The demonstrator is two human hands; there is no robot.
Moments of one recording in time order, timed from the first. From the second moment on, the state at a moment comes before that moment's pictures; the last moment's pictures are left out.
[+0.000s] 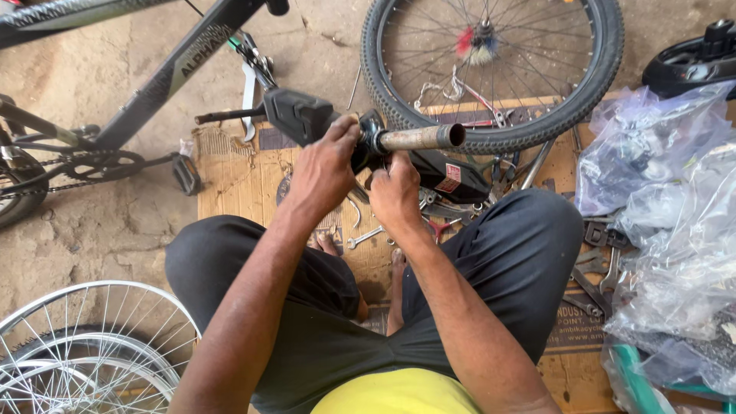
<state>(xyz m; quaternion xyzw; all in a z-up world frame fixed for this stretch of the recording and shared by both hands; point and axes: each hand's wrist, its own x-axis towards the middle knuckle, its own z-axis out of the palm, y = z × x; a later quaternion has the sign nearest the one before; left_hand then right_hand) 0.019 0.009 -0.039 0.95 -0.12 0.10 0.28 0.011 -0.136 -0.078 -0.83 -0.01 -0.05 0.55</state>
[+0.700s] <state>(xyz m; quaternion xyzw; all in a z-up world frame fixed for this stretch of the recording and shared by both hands) -0.003 0.006 -0.040 0.91 -0.07 0.10 0.40 0.000 -0.124 -0.045 -0.71 0.15 0.06 0.68</state>
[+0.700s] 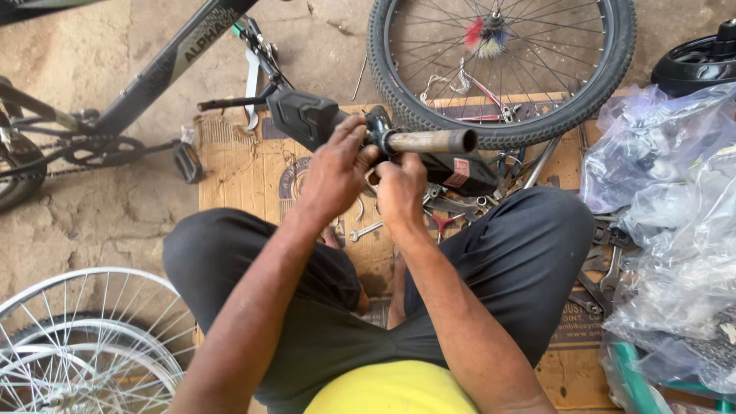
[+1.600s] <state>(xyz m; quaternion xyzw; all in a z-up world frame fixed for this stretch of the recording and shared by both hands) -0.010 0.020 -0.045 0.91 -0.01 0.13 0.39 -0.040 -0.091 -0.124 -0.79 -0.02 -0.12 0.60</state>
